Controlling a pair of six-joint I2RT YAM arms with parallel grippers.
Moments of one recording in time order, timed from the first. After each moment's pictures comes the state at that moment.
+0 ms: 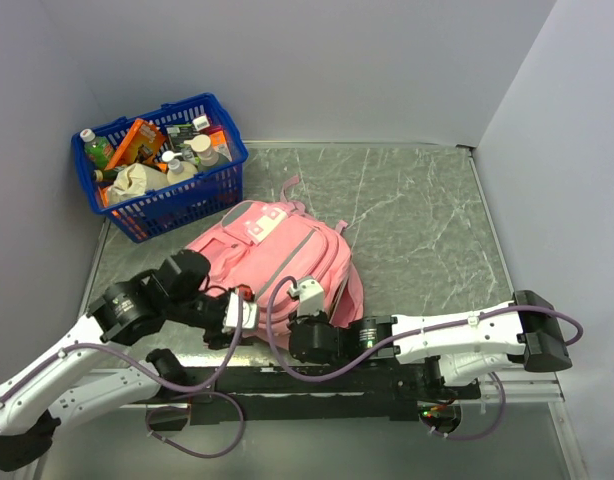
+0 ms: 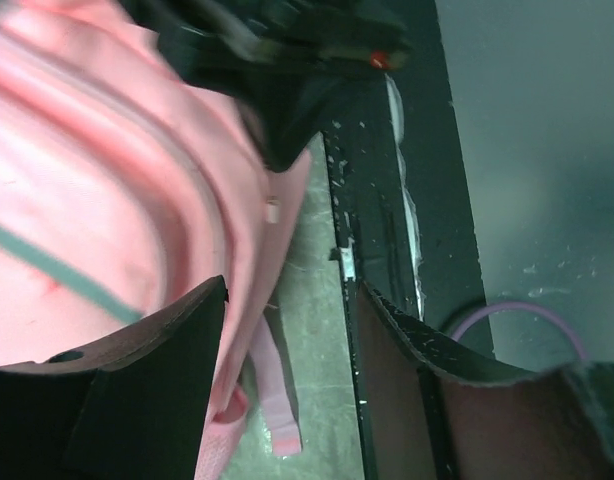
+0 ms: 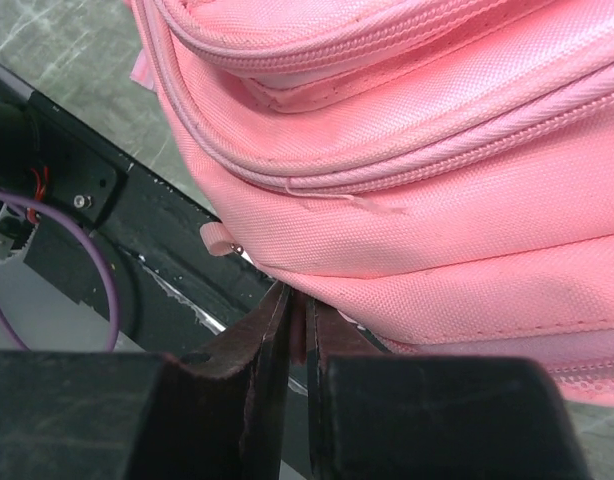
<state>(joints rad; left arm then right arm) -0.85 0.75 0.95 -0.95 0.60 0.58 1.54 1.27 0.91 -0.48 0.57 0.86</state>
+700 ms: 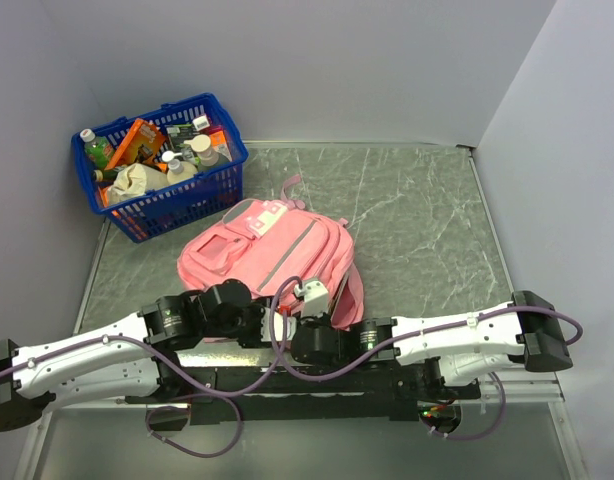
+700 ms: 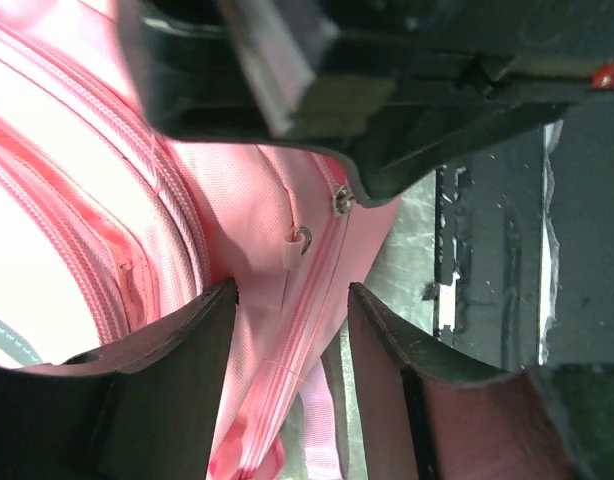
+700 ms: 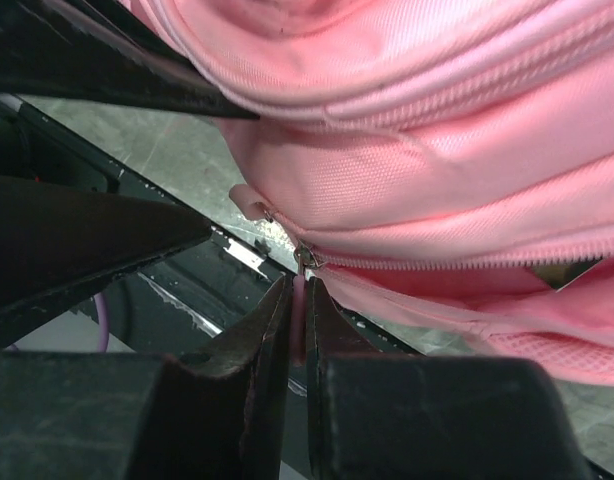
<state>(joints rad) -1.14 0.83 0.69 -0.53 0.13 0.47 1.54 1.27 0.89 -0.48 0.59 0.92</state>
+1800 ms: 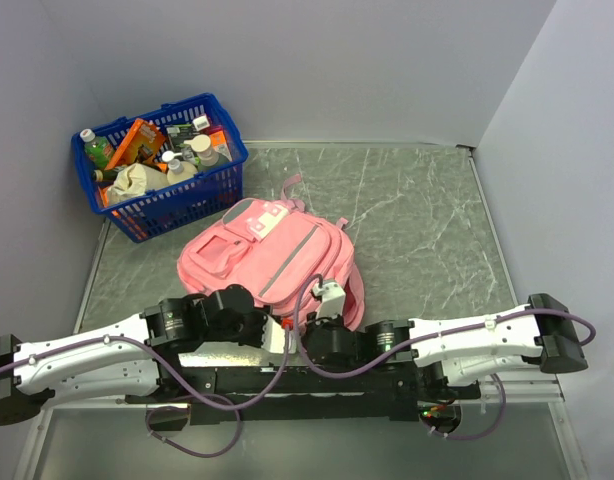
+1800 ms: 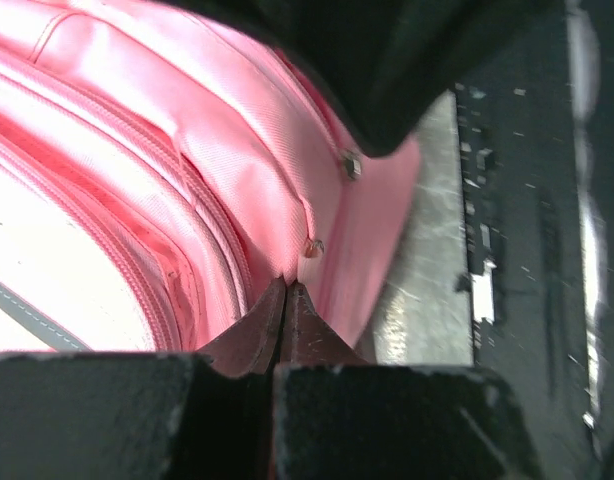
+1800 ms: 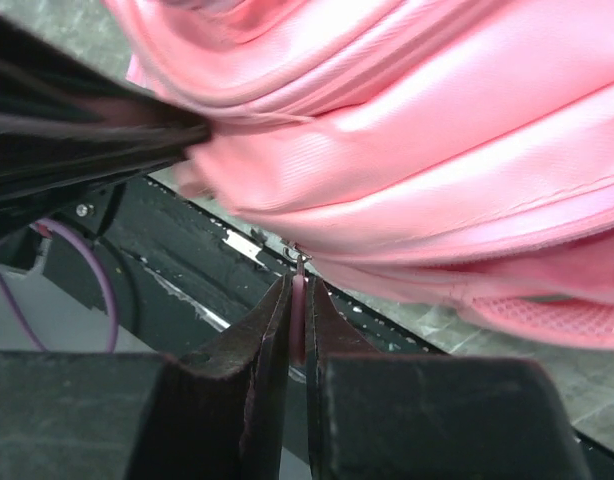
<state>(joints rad) -1.21 0.82 0.67 -0.49 0.05 0.58 1.55 1.17 0.79 -0.47 0.59 1.00</state>
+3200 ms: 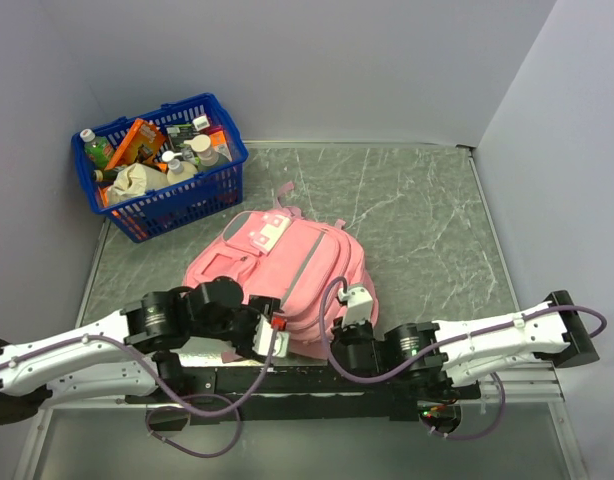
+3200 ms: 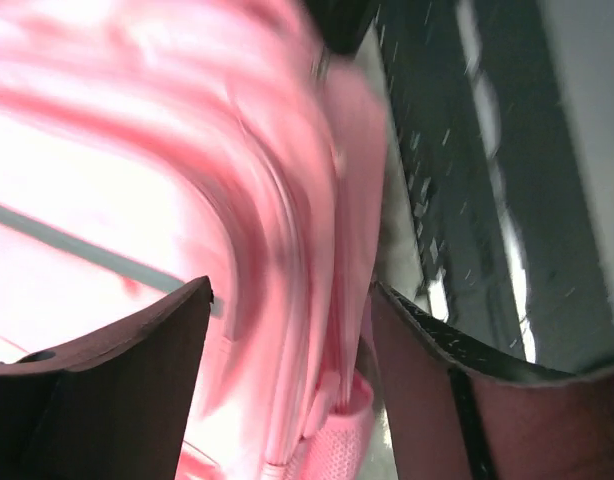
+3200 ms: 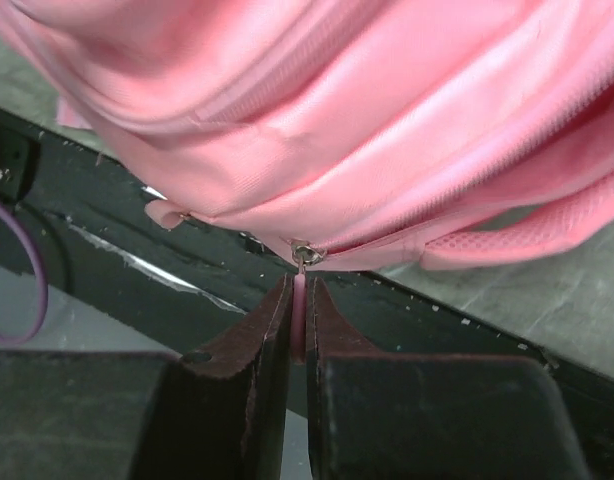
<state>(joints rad) -1.21 0.81 0.82 -0.65 0.19 0.60 1.67 1.05 0.84 -0.88 0.69 1.21</state>
